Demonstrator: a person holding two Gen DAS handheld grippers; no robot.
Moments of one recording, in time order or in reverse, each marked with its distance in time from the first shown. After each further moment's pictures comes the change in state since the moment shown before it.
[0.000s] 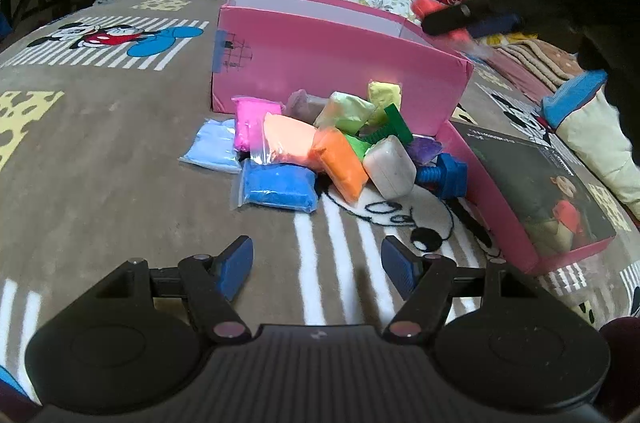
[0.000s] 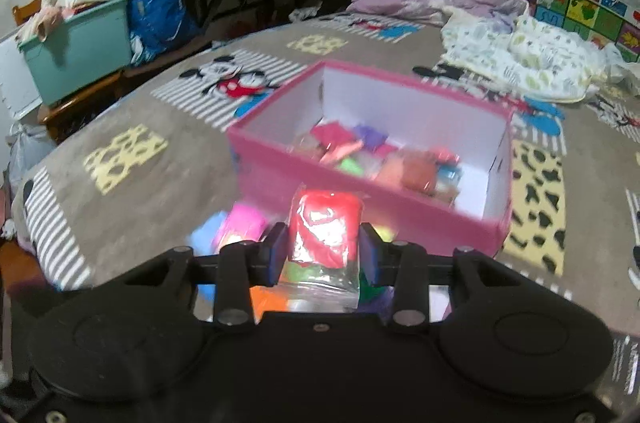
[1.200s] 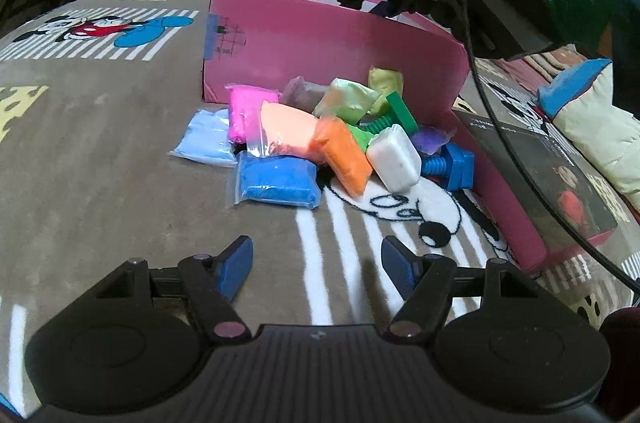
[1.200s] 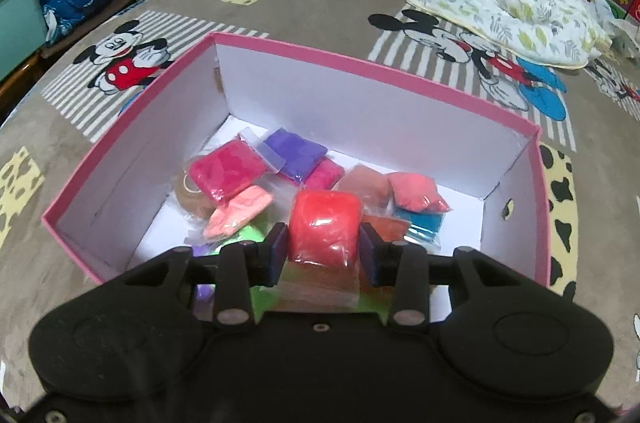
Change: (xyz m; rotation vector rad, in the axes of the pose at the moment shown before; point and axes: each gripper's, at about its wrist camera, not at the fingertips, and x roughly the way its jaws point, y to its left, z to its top) left arm 0.017 0.009 0.001 0.017 0.034 -0.022; right arm 0.159 -0.051 0.074 0.058 0.226 -0.123
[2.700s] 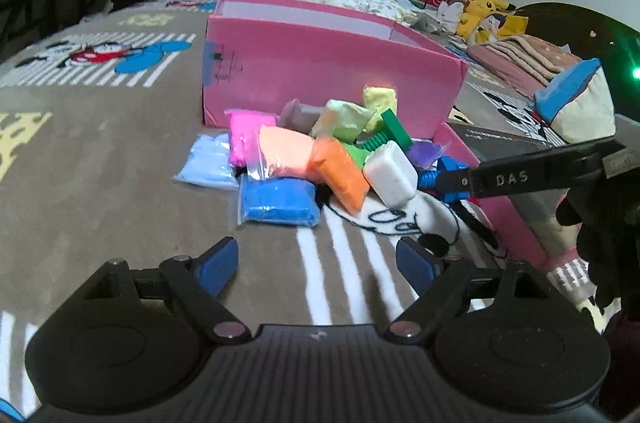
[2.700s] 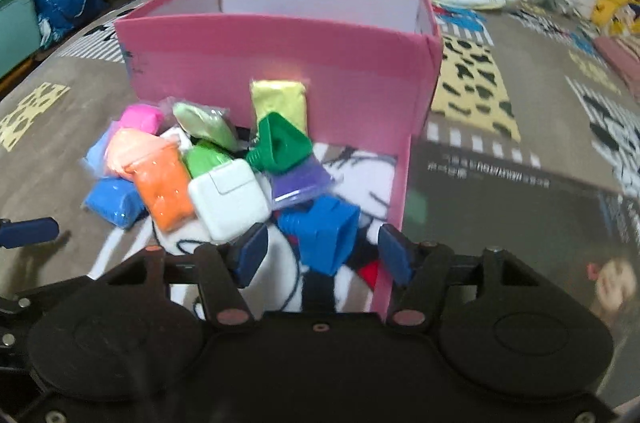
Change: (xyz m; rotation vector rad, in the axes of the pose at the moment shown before) left arm -0.011 -0.005 0.001 0.050 -0.072 0.015; right arm -0.079 0.009 -0.199 0.127 -0.108 -0.088
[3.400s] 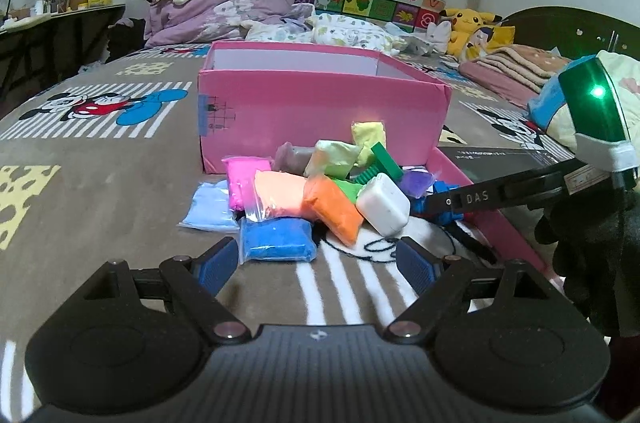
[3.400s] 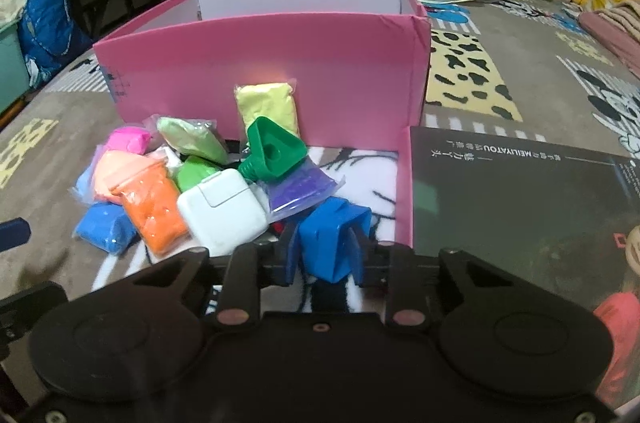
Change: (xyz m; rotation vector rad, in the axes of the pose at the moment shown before) left arm -0.012 -0.011 0.003 0.086 -0.096 0.020; right arm 0.006 -0.001 -0.013 0.099 -0.057 0.012
